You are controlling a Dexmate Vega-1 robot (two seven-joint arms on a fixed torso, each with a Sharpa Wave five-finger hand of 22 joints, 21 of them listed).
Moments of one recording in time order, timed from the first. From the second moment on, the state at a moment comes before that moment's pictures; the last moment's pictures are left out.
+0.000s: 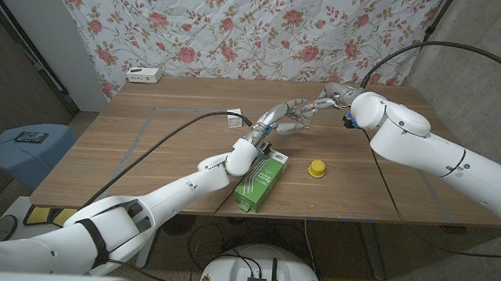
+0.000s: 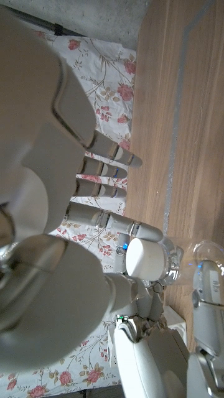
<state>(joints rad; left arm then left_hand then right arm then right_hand) 0.57 0.29 0.85 -1.15 0.31 -0.40 0.43 0.97 -0.04 0.47 -0.15 0.19 0.32 -0.01 0.19 0.17 0.93 -0.09 0.19 0.18 0.96 -0.14 0.17 0.16 0.37 -0.04 0.18 0.16 -0.48 -0.93 -0.82 -2.21 -0.24 -0.96 0.20 0.64 -0.02 0.30 -0.11 0.17 1.00 -0.04 0.60 0.25 0.36 0.06 0.23 0.20 0.23 0.11 0.24 0.20 0.35 0.14 0.19 0.17</state>
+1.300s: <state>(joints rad) 0.58 0.30 0.84 -1.16 0.31 -0.41 0.44 0.97 -0.03 0.47 -0.15 0.18 0.32 -0.01 0.19 0.17 0.93 -0.09 0.19 0.18 0.97 -0.14 0.17 0.16 0.37 -0.04 0.18 0.16 -0.45 -0.94 -0.87 -2.26 -0.26 -1.05 0.18 0.45 -0.09 0.20 -0.07 0.19 0.88 -0.02 0.56 0.24 0.35 0.08 0.19 0.20 0.22 0.14 0.22 0.21 0.32 0.16 0.19 0.17</state>
